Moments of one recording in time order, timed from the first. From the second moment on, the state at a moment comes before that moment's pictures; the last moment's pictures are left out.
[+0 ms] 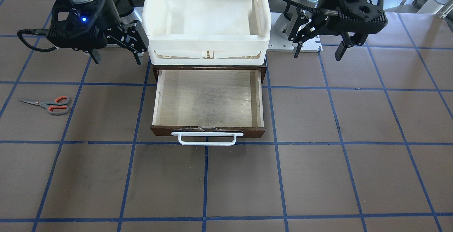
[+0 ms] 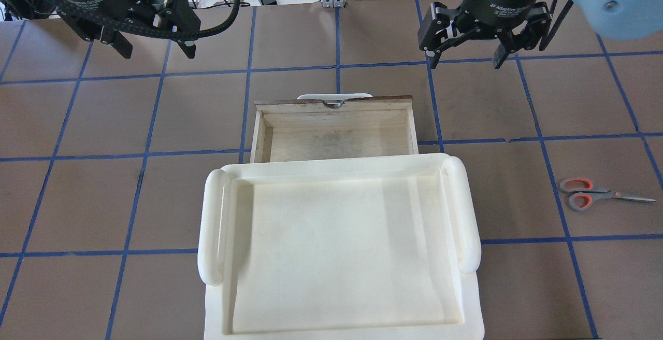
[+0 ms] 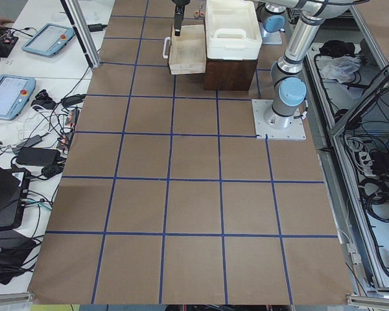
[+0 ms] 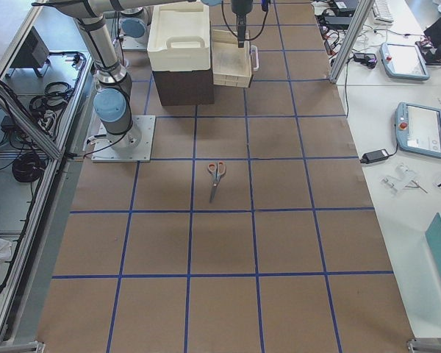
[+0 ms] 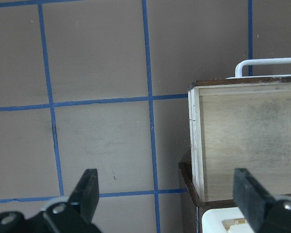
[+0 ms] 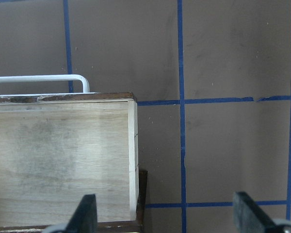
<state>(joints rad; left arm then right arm) -1.59 -1.56 -1.41 -1.62 1.57 0.04 1.65 -1.55 1.47 -1.52 -1.54 0.11</state>
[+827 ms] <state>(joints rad) -1.59 -1.56 -1.41 -1.62 1.57 0.04 1.45 -1.58 1.60 -1.42 -1.60 -0.52</state>
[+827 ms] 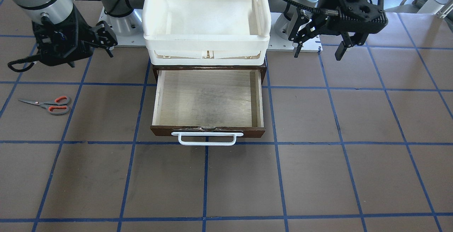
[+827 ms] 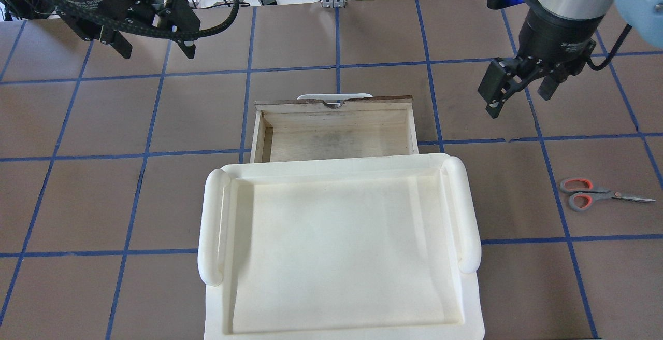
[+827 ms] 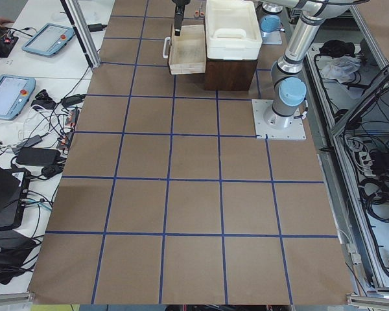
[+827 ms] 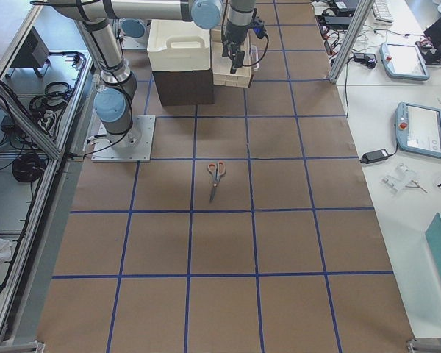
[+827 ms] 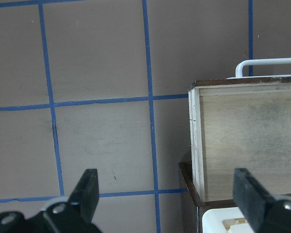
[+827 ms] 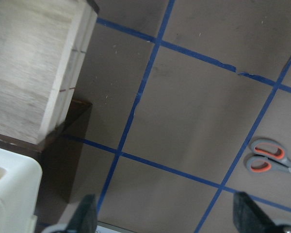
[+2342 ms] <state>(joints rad) -1.59 -1.56 -1.42 -1.62 1.57 0.04 0.77 -1.45 2.21 -2.33 -1.59 -2.05</state>
